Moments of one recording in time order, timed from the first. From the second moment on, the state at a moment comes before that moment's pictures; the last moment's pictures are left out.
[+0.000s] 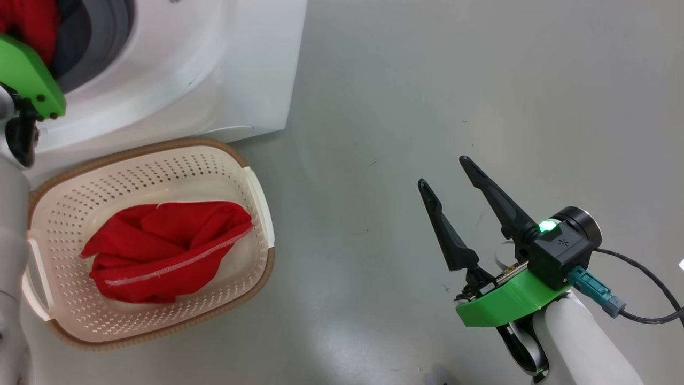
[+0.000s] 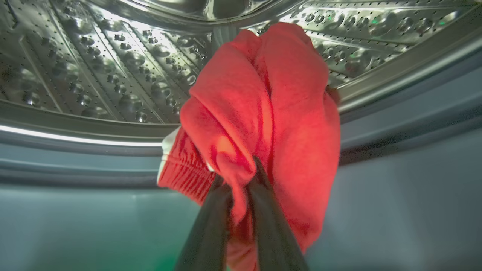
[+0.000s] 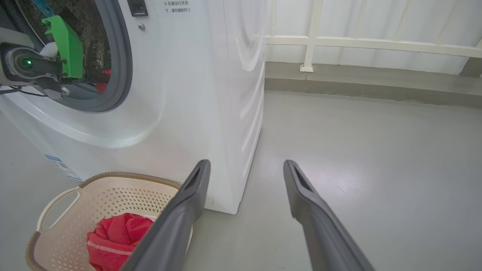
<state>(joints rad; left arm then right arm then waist) -1.32 0.27 -0.11 1.30 -0.34 -0.02 0.08 -0.30 -0.08 0.27 0.12 0.23 0.12 -0.26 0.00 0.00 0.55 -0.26</state>
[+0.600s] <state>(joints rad) -1.28 0.24 -0.11 1.23 -0.36 -0.06 -0.23 -0.30 -0.08 0.27 0.13 0.24 0.12 -0.26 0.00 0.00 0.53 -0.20</state>
